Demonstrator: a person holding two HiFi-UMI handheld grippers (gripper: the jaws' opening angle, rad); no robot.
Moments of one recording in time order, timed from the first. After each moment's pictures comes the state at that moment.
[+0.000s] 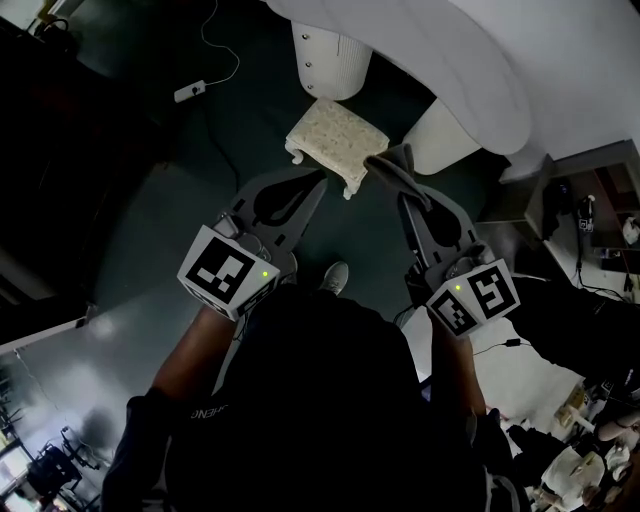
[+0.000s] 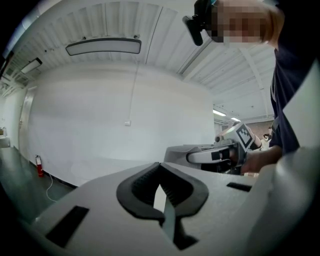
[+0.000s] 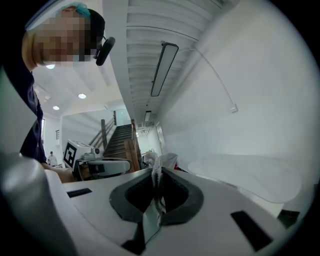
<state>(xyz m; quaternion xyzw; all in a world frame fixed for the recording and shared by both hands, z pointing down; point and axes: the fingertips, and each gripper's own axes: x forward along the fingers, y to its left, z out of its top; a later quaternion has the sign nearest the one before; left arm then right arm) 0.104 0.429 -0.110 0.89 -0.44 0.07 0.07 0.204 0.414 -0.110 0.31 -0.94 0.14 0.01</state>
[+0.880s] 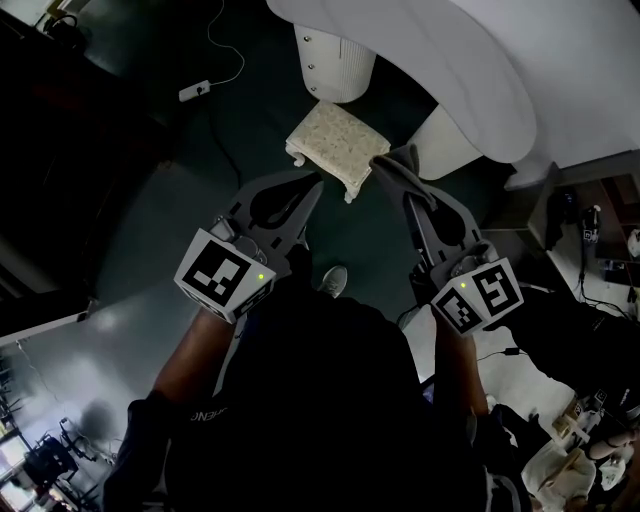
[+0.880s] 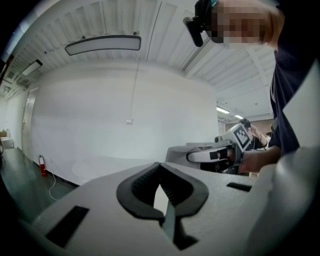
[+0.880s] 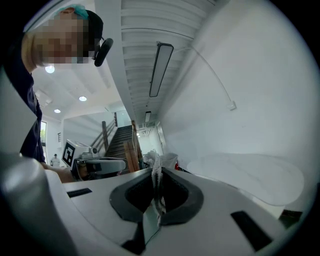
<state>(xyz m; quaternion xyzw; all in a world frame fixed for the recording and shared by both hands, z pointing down) 0.122 0.408 -0.101 0.89 -0.45 0.08 0.07 0.233 0.382 -0.097 0.30 -0.94 0.14 0.01</state>
